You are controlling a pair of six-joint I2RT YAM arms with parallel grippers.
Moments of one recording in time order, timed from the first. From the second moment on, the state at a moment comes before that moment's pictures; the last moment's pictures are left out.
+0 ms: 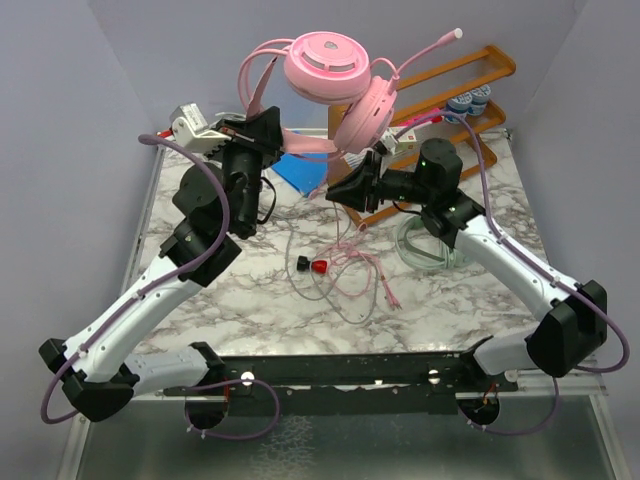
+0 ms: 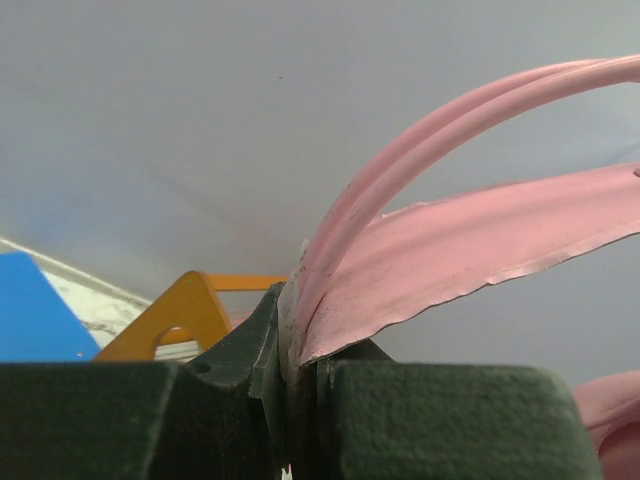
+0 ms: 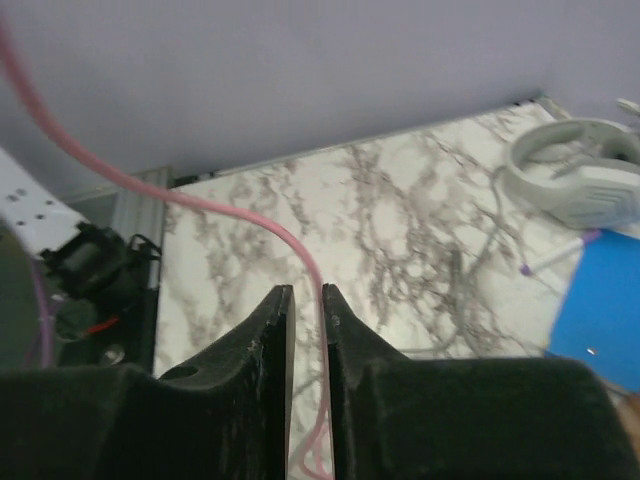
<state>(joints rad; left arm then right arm) -0.81 1.10 1.36 0.14 -0.69 -0.65 0.55 1.41 1.24 0.12 -0.81 0.04</state>
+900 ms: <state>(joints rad) -0.81 1.13 1.60 -0.09 -0.72 -0.59 0.61 1.36 0.97 0.58 -0.75 0.07</state>
